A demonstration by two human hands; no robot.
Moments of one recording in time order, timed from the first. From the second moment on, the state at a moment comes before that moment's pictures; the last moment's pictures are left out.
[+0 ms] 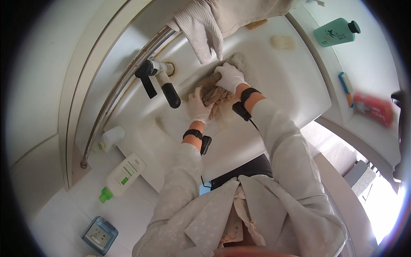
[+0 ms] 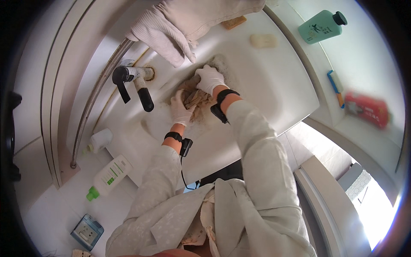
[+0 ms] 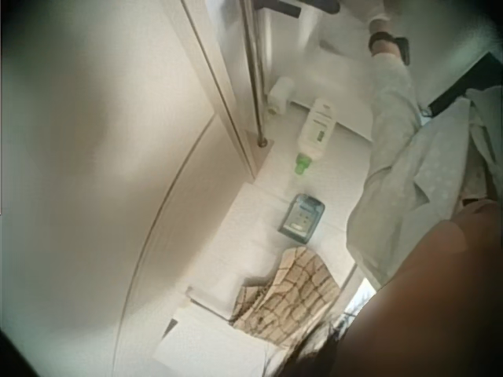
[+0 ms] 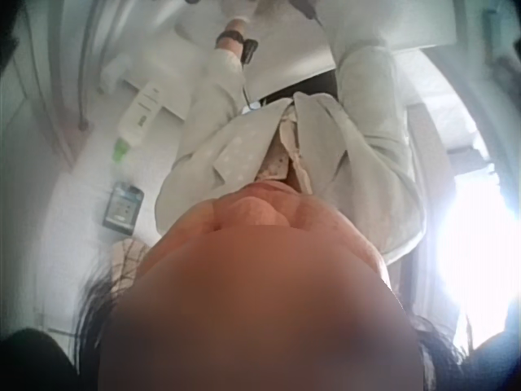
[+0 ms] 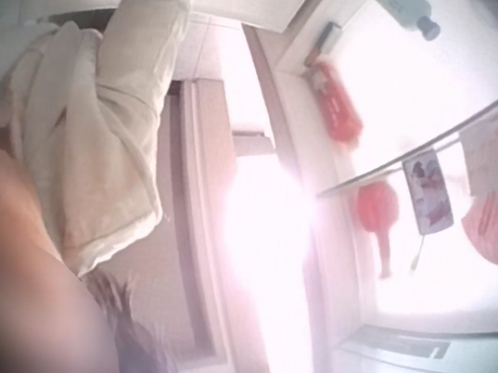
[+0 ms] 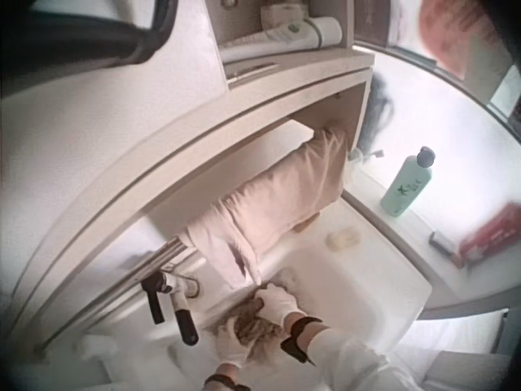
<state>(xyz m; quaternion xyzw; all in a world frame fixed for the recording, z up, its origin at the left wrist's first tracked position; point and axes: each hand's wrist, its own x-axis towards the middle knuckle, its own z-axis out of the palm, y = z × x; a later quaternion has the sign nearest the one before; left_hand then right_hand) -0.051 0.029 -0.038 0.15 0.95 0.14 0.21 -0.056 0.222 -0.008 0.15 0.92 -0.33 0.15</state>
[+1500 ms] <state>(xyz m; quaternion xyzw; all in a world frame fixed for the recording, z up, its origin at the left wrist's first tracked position) 0.000 0.013 -0.103 0.12 0.95 0.07 0.28 0.043 0.142 0.001 0.05 0.93 -0.30 0.20</state>
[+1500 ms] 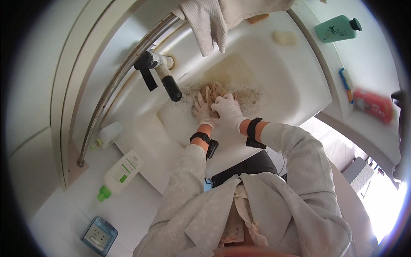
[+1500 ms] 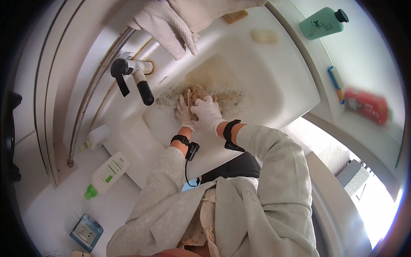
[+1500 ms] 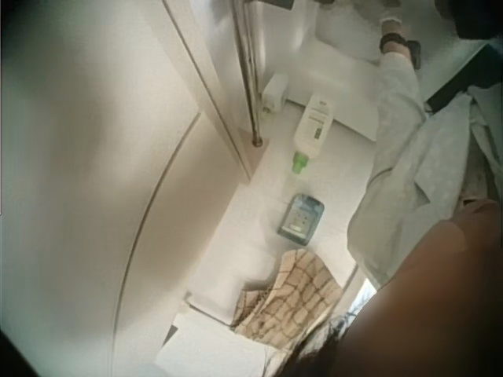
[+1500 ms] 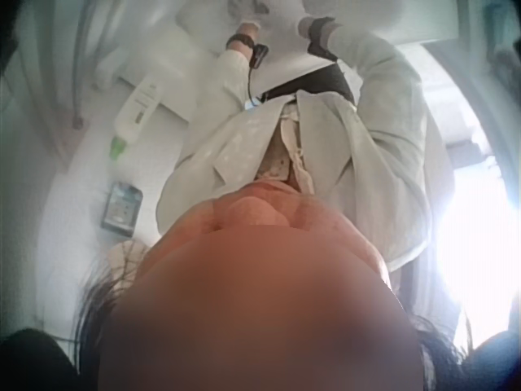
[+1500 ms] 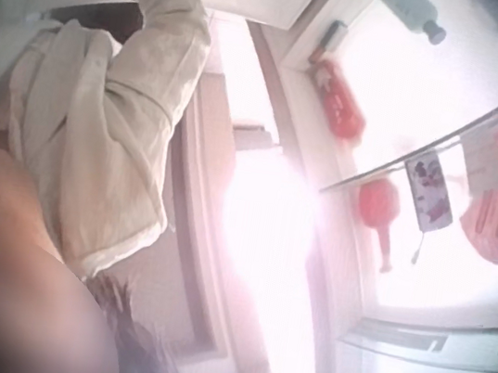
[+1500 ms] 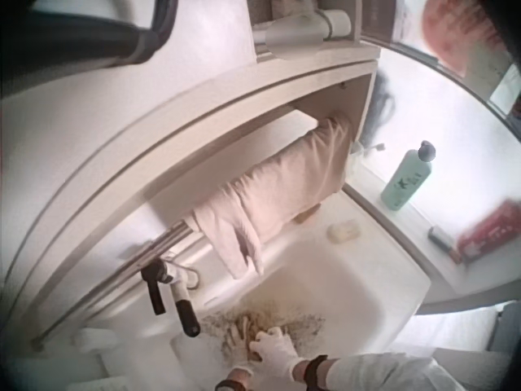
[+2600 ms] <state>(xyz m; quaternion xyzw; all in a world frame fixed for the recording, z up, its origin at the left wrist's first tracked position) -0.001 -0.007 -0.095 0.19 0.92 0.05 0.33 -0.030 0.159 -0.034 0.18 0.92 -0.32 0.15</state>
